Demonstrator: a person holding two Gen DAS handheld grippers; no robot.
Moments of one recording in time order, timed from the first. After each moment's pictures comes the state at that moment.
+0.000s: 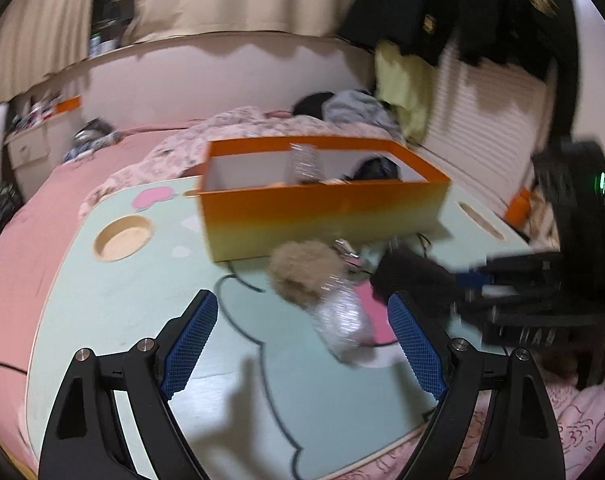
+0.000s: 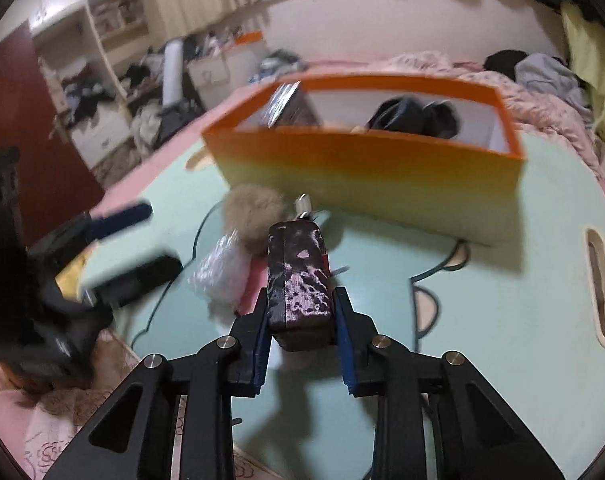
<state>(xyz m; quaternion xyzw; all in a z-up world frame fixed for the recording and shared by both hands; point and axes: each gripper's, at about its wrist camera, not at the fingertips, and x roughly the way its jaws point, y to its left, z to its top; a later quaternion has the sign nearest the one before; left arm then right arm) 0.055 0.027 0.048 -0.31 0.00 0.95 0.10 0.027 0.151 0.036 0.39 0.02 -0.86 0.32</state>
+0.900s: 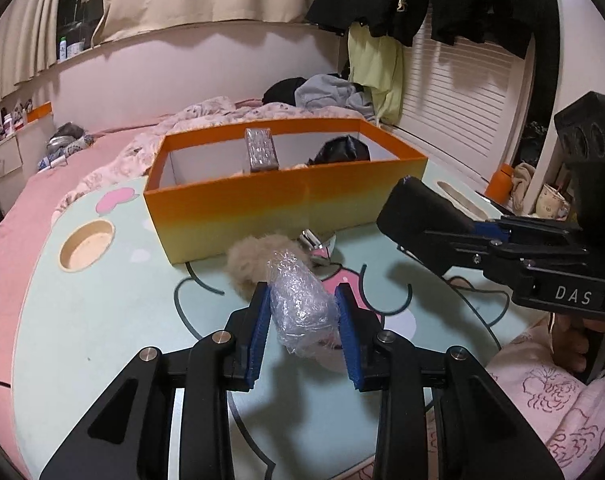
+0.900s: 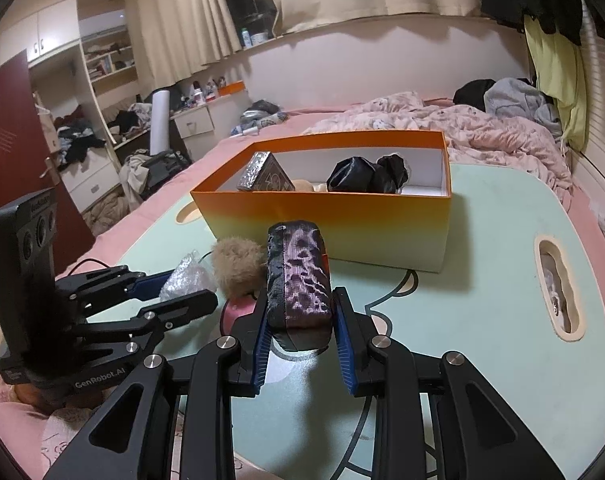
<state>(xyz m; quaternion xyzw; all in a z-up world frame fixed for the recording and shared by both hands) 0.042 0.040 0.047 -0.32 0.01 0.94 0.14 0.045 0.175 0.055 0.33 -0.01 -0.90 0.29</state>
